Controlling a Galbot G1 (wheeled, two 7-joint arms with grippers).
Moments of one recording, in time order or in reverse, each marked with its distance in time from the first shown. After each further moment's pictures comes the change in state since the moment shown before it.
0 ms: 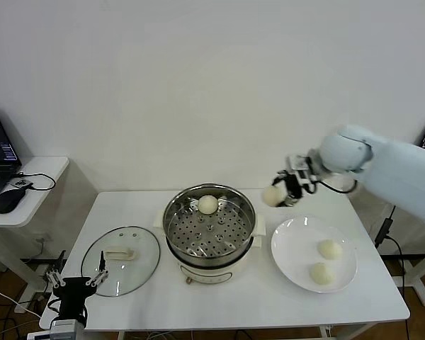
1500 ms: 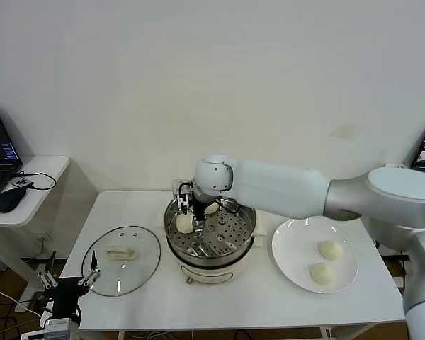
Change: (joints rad) left arm -0.008 -0.011 -0.034 0.013 -0.006 -0.007 -0.006; right arm -0.055 0.410 -0.077 -0.211 0.040 -0.144 0.040
